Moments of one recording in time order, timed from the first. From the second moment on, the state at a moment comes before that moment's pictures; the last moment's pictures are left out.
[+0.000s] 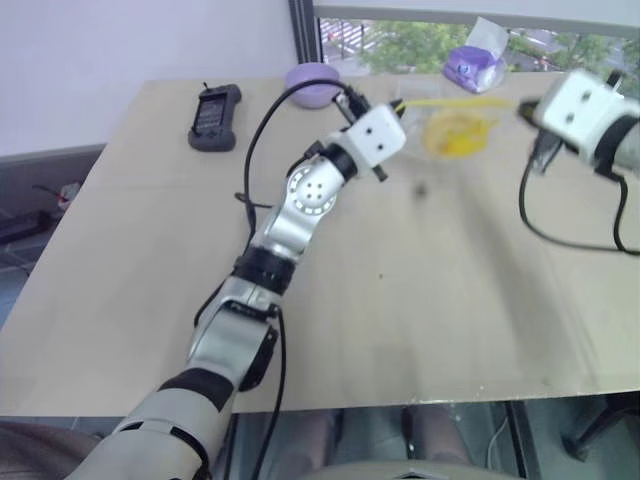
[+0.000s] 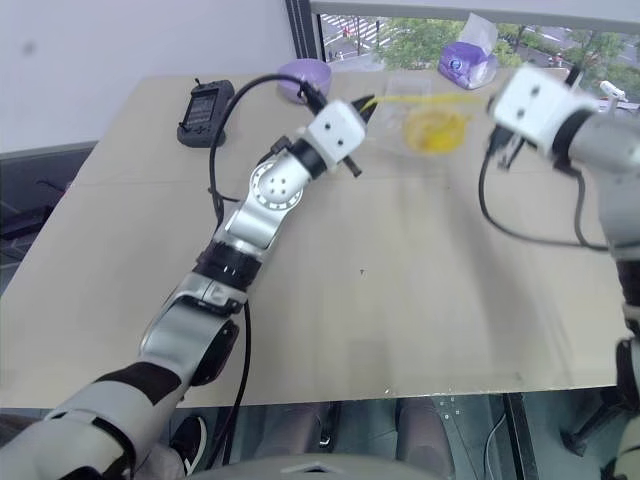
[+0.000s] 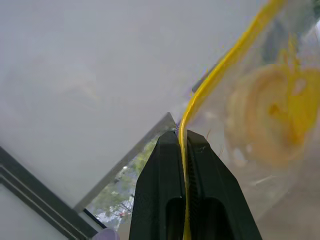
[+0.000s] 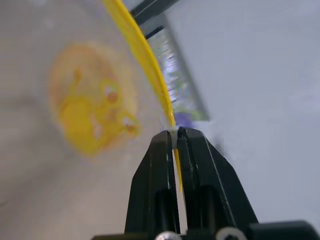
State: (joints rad) left arm -0.91 0.23 -0.25 0.45 0.24 -0.23 -0.34; right arm -0.69 -0.97 0.10 -0.05 -0.09 0.24 0.83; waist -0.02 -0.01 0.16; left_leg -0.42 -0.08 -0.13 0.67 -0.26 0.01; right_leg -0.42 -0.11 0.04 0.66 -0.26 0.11
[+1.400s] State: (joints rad) left arm -0.09 0.72 0.20 -0.34 -0.44 0.61 -1.03; right arm 0.25 -0.87 -0.69 -0.26 0.51 0.43 1.20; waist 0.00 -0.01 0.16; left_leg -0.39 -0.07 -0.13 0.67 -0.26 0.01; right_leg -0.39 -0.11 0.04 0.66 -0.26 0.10
